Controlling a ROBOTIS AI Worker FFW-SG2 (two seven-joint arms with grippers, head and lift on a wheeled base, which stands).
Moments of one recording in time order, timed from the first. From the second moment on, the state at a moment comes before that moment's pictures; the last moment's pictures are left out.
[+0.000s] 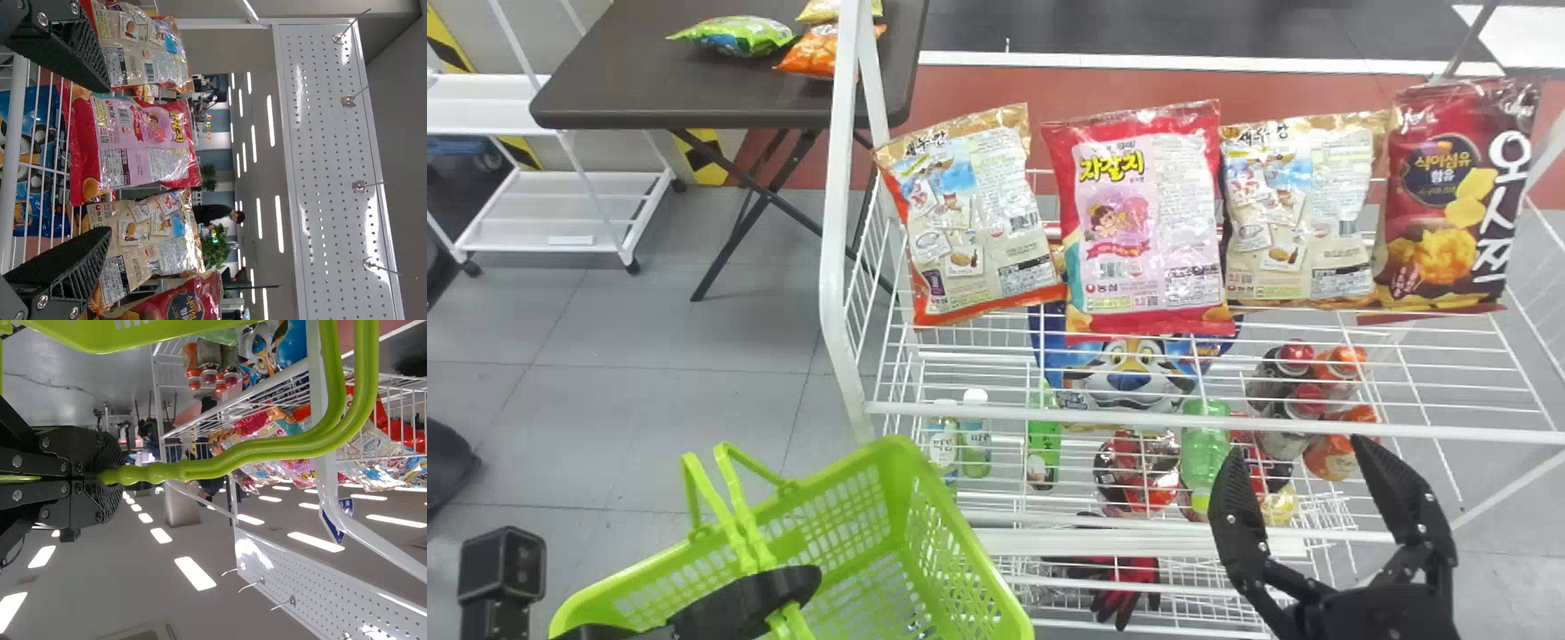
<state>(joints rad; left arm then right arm) 0.40 0.06 0.54 -1.94 0.31 1.54 -1.57 0.71 -0.14 0.11 -1.78 -0.09 -0.65 0.02</state>
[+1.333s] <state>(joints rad) 0.42 0.07 0.52 -1.98 0.31 1.54 -1.57 0.27 -0.04 0.44 -1.84 0.02 0.02 -0.23</state>
